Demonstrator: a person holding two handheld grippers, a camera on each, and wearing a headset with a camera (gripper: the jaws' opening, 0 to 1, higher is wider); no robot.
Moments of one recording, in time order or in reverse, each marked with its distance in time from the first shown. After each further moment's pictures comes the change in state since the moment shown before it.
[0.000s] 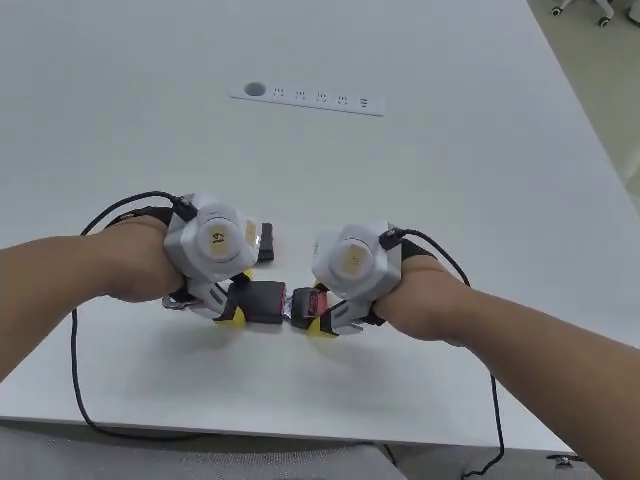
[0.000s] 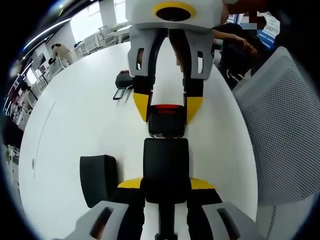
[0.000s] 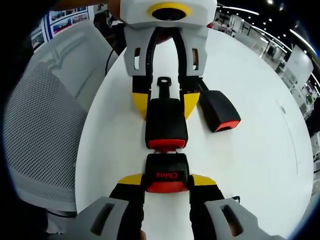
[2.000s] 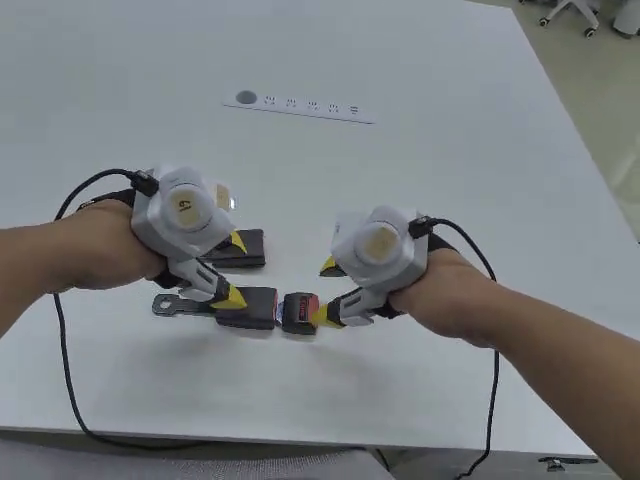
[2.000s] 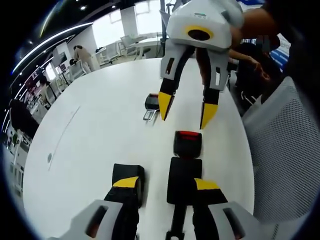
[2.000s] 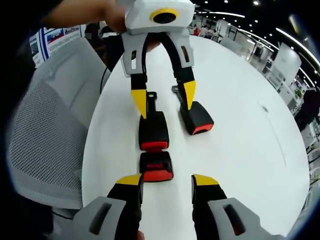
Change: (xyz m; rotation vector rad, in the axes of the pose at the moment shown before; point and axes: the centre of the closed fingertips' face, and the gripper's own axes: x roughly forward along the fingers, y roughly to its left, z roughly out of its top) left arm -0.040 0.034 0.021 -0.107 -0.144 0.126; right arm -0.049 -0.019 0.000 0.071 -0.077 -0.089
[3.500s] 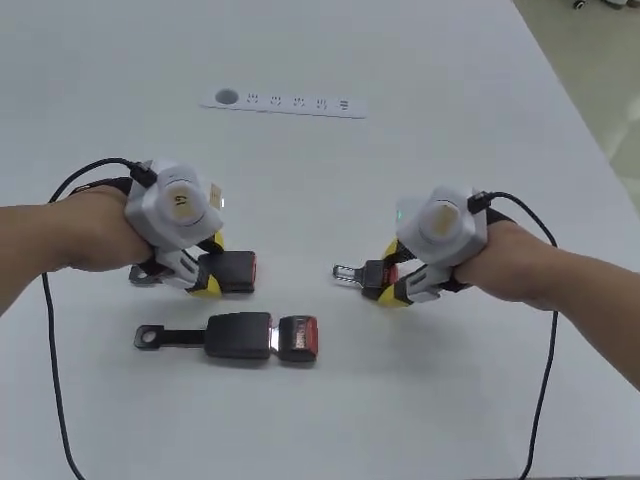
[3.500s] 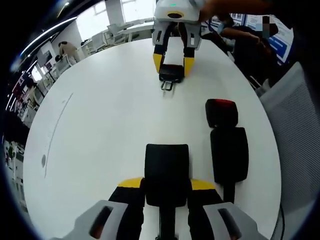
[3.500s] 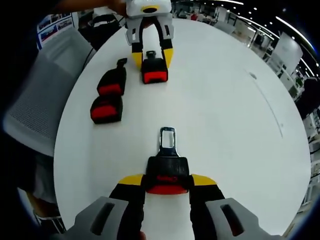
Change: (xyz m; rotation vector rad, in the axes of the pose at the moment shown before) left arm 0.035 0.058 -0.041 0.108 0.157 -0.073; right arm -0.002 -0.074 -0.084 0.013 0.125 0.021
